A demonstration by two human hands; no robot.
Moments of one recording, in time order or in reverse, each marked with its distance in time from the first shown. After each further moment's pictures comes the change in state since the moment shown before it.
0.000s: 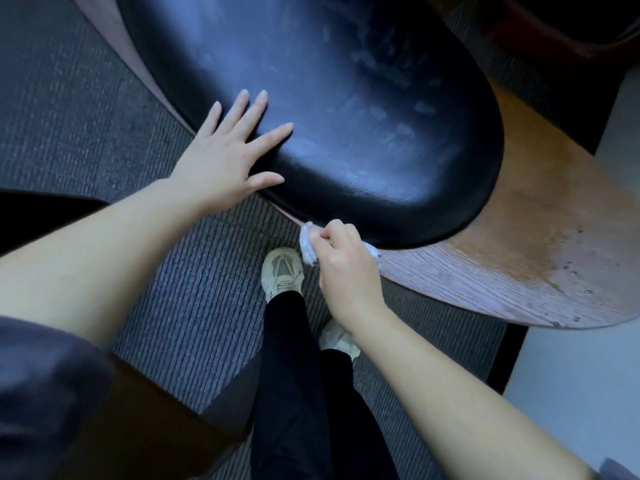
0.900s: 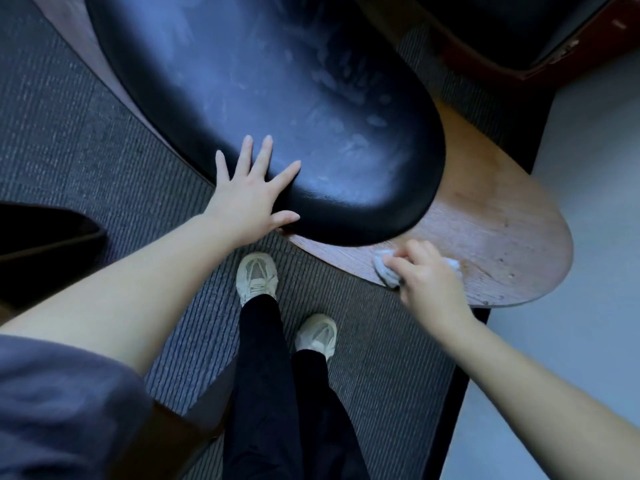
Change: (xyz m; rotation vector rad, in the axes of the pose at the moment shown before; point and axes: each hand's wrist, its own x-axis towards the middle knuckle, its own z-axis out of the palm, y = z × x) left_hand -0.002 0.088 -0.004 -0.015 -0.166 -0.119; right_hand -0.064 0.116 -0.095 -0.181 -0.083 -0.026
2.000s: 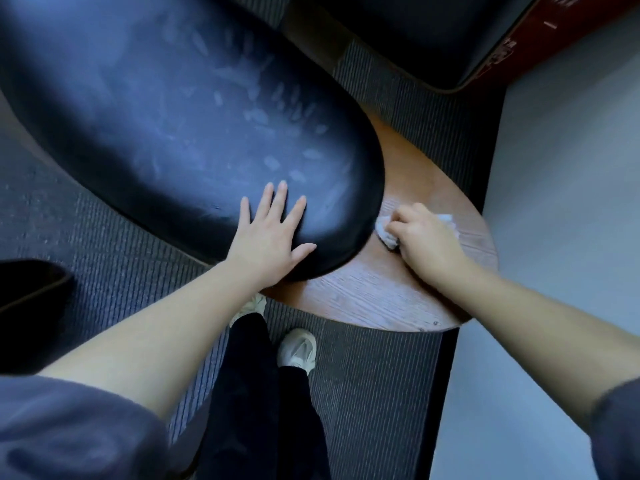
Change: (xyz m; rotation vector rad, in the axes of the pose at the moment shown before) left_hand 0.040 0.098 -0.019 -0.070 -0.058 0.078; right_hand 0.066 0.112 -0.050 -0.067 -0.124 -0.014
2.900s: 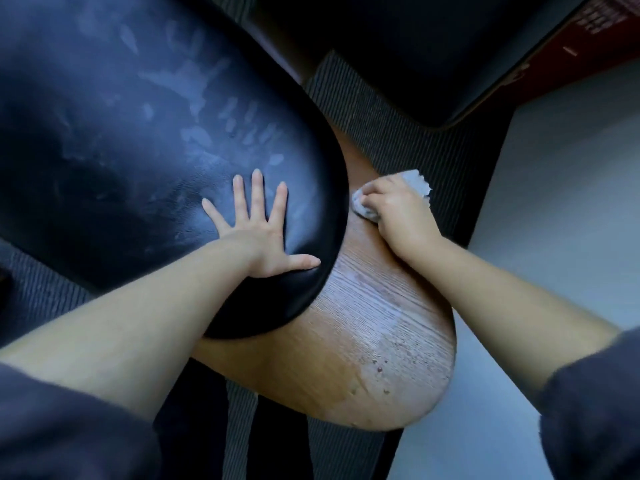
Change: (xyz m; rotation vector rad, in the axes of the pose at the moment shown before) left_hand 0.113 0.054 -0.031 -0.119 -0.434 -0.297; right_hand 0.107 0.102 -0.003 0.090 -0.026 -0.046
